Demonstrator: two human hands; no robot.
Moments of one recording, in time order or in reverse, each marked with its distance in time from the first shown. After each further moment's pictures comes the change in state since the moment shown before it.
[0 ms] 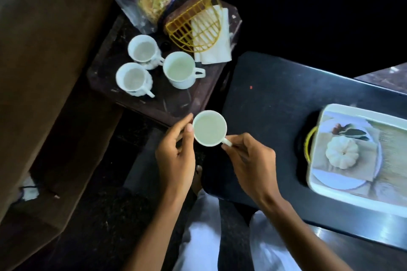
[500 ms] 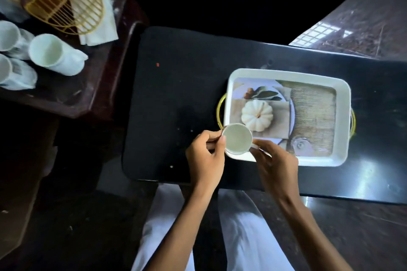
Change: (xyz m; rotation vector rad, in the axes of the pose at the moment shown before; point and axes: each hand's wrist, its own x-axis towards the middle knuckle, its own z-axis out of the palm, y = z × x) left_hand -0.157 -0.036 0.221 0.181 -0.277 -0.028; right_hand -0.084 0.152 -0.223 -0.262 0.220 0.150
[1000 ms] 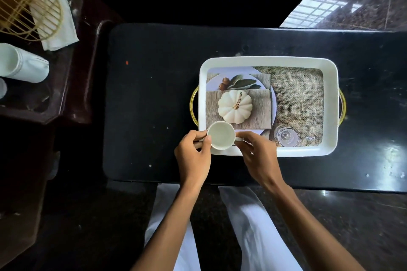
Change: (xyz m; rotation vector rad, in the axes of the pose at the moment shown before) left_hand -0.005 -0.020 0.054 0.194 0.024 -0.039; right_hand 0.022 0.059 -0.009 0.080 -0.169 0.021
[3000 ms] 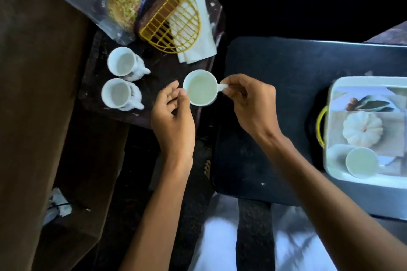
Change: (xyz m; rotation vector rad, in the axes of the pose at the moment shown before) left_hand 0.156 0.026 -0.298 -0.356 0.315 0.014; right_hand 0.120 -0.286 0.205 0.152 0.075 -0.217
